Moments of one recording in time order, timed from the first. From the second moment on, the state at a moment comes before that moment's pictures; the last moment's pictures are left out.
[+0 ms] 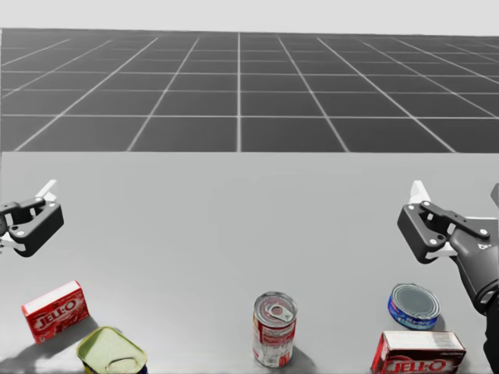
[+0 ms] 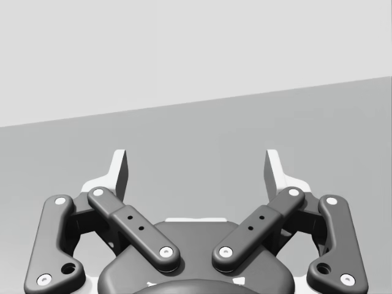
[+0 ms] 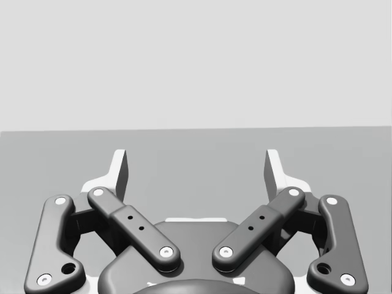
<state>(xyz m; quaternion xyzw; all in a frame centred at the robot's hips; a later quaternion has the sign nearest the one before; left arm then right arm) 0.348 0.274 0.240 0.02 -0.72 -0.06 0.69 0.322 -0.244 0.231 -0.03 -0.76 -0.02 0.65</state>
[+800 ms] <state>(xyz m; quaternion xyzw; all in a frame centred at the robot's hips) 0.344 0.270 0.244 0.01 -0.72 -0.06 0.69 0.323 -0.243 0.231 -0.03 -0.75 -0.01 0.66</state>
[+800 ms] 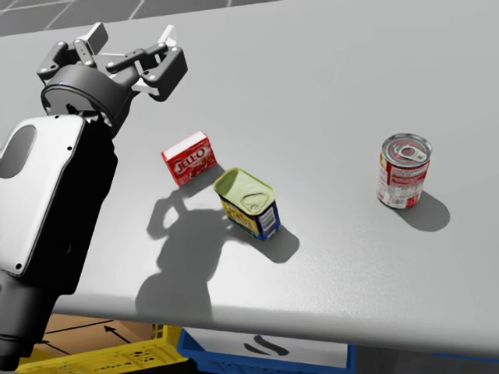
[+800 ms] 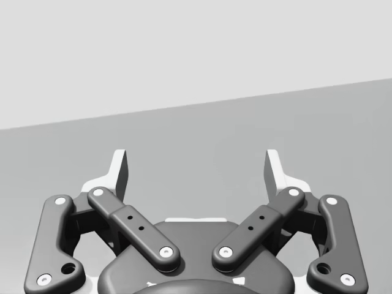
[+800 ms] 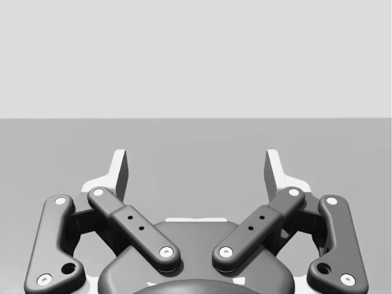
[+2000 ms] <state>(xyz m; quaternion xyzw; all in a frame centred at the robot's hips) 0.172 0.245 0.189 -0.20 -0.56 -0.23 0.77 0.326 -0.245 0.225 -0.05 -0.75 0.00 0.66</state>
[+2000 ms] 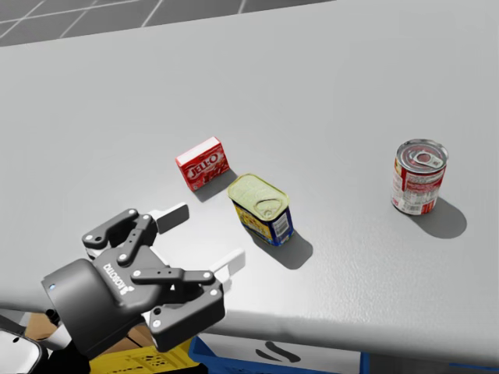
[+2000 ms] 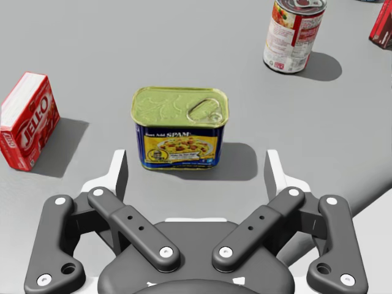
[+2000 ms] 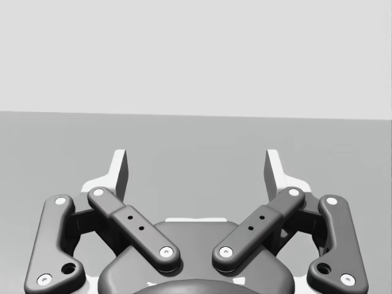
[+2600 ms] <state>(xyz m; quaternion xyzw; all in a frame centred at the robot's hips) 0.208 0.220 0.142 -0.20 -0.55 -0.19 0.79 0.327 -0.246 0.225 -0.05 -0.75 0.00 0.66</state>
